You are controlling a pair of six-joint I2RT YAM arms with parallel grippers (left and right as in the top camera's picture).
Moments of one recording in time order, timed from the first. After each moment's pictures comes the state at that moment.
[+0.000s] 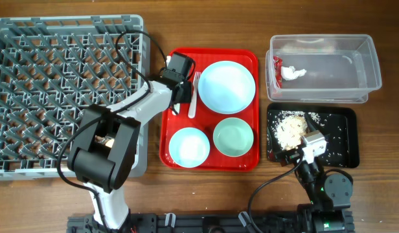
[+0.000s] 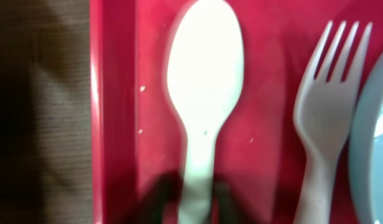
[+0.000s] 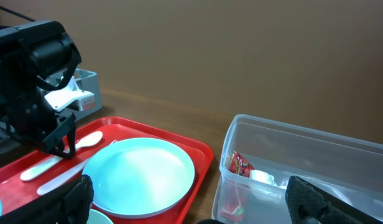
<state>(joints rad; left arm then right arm) -0.43 1.98 1.21 -0.42 -0.13 -0.35 0.06 0.02 0.01 0.02 -0.27 -0.10</state>
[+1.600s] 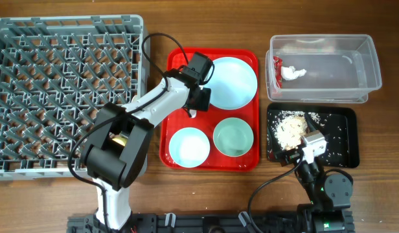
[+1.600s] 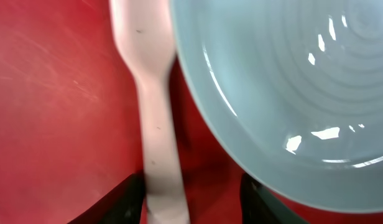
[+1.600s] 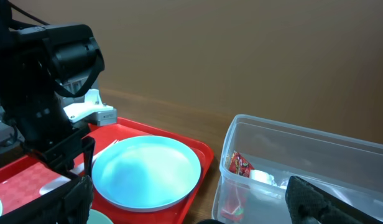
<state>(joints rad) -0.53 2.03 1.35 -0.62 0.02 -0.32 0.06 0.02 0.01 0.02 -0.27 -0.10</state>
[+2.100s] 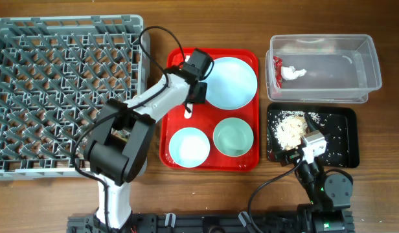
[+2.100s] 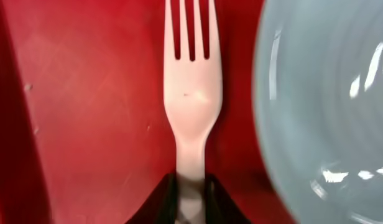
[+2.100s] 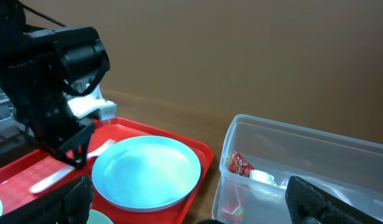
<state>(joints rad) -0.52 2.07 1.40 -0.63 -0.11 -0.34 0.06 0.02 0.01 0.02 -0.27 -0.10</state>
